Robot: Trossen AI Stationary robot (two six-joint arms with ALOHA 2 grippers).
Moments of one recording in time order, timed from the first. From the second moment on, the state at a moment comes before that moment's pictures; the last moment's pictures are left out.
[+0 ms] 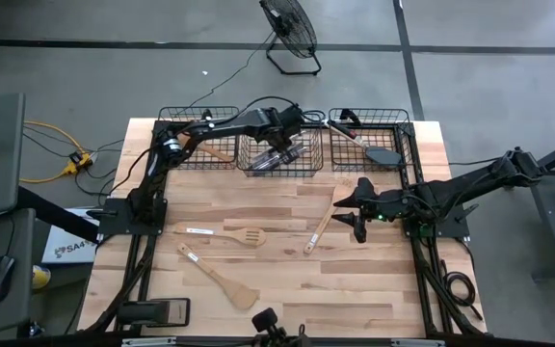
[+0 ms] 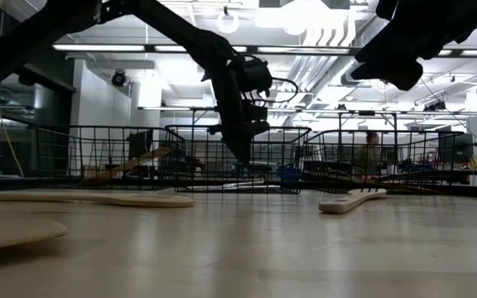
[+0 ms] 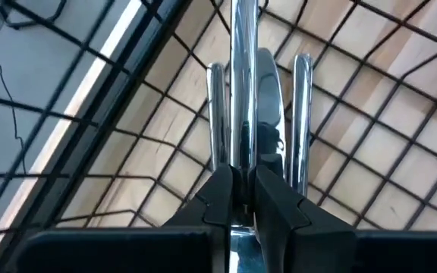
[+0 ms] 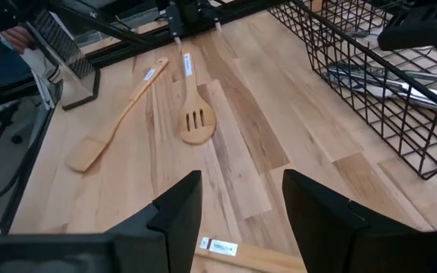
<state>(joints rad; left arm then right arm) 0.46 2.19 1.87 -0.76 -0.20 -0.04 0.26 0.89 0.51 -0.08 0.32 0.47</state>
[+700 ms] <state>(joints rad) 0.46 2.20 1.87 -0.77 -0.17 -0.05 0.26 0.89 0.51 -0.08 0.37 0.56</state>
